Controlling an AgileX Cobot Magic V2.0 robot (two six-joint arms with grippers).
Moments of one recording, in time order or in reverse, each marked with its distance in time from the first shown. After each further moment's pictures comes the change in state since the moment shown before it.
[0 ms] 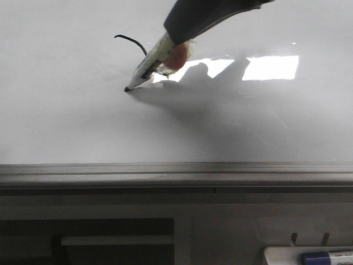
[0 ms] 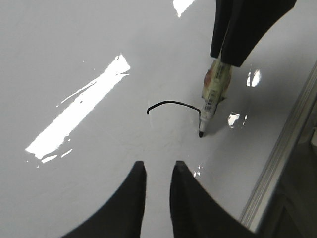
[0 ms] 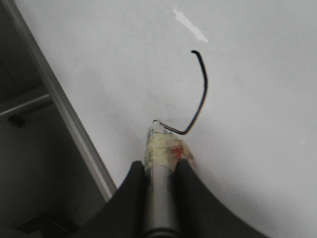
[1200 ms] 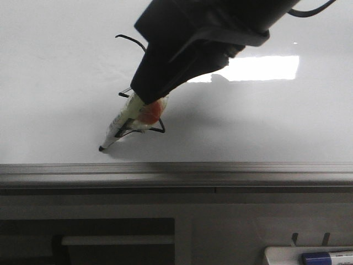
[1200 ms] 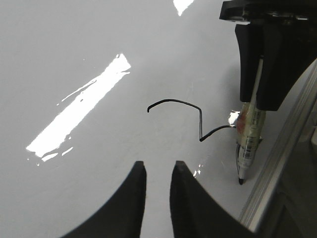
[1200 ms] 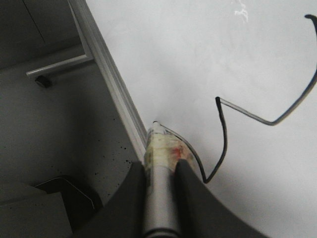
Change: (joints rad) left arm 0.000 0.000 0.000 0.000 0.005 0.000; right arm 0.105 0.063 0.011 -0.028 0.020 0.006
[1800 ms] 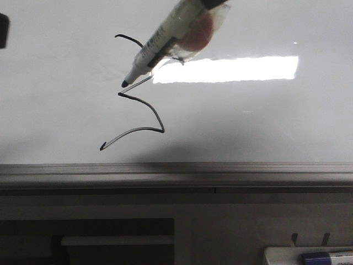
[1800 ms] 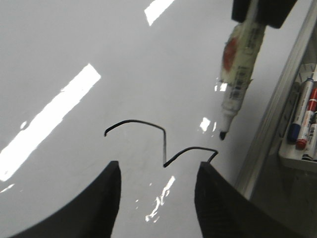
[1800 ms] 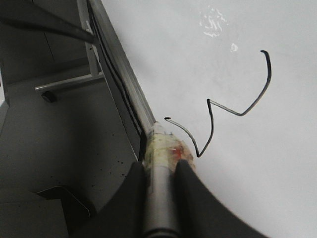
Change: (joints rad) left arm 0.000 0.213 0.000 -0.009 -0.215 0.000; right arm -0.002 -0.262 0.006 -0.013 0.167 0.000
